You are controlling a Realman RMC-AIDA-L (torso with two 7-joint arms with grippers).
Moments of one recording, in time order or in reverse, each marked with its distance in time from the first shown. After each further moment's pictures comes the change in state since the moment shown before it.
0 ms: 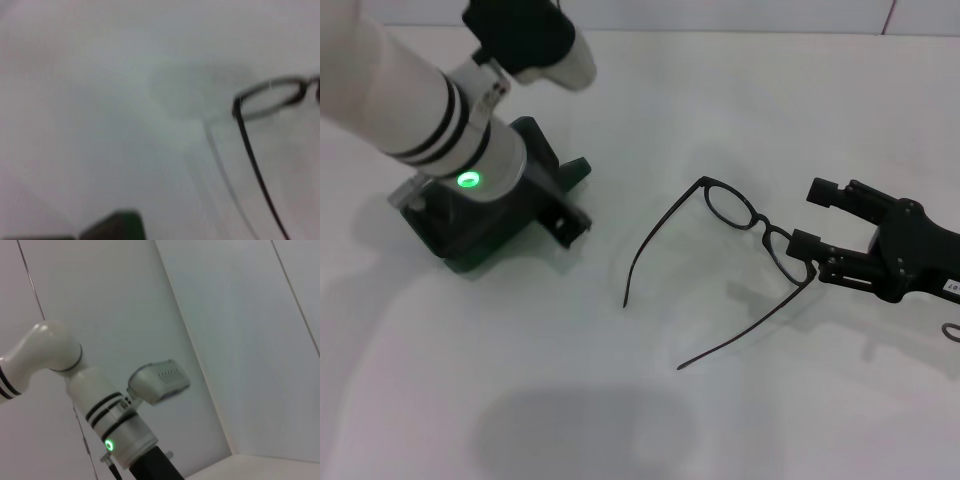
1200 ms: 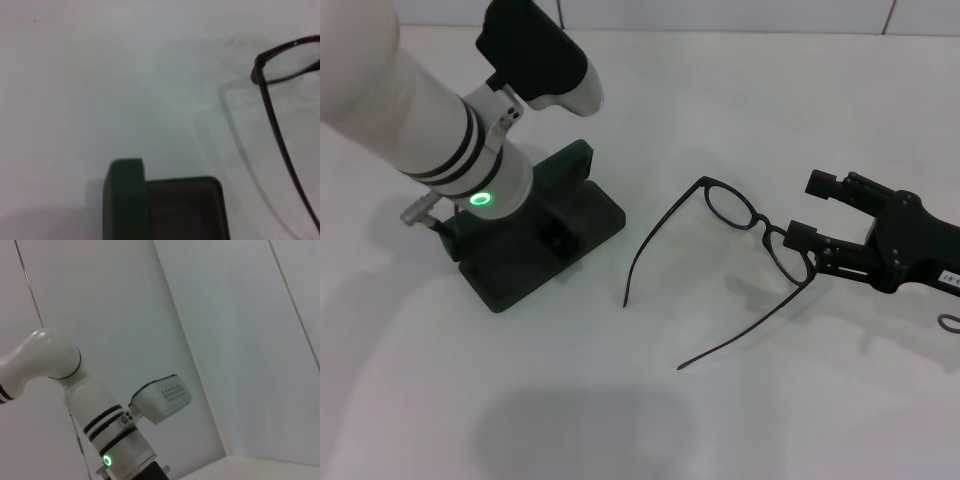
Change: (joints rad) left arm -0.014 -0.002 0.055 -0.082 0.033 -0.065 -0.041; right arm 0.013 0.001 0.003 0.002 0.006 0.019 -0.009
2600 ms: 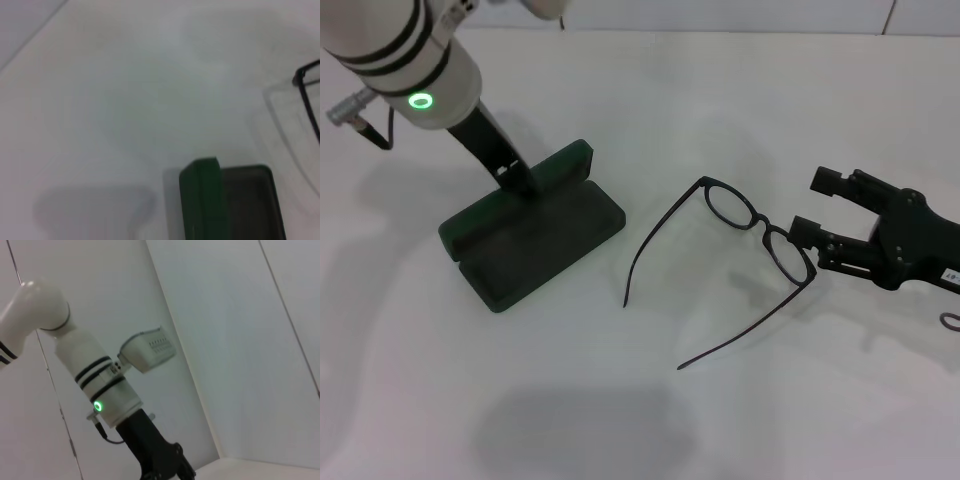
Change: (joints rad) left arm -0.151 0.011 -0.210 0.102 0.172 0.278 0.056; right arm -0.008 0.004 0.023 0.000 -0.008 0.005 -0.004
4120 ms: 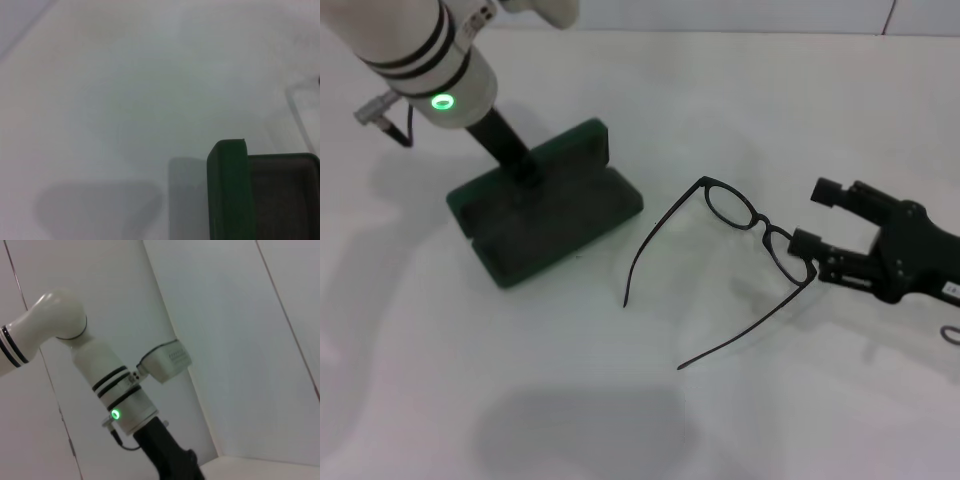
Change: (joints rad) left arm -0.056 -0.005 -0.023 -0.167 0.021 -0.126 0.026; right arm -0.018 0.006 -0.002 0.001 -0.007 -0.010 -0.011
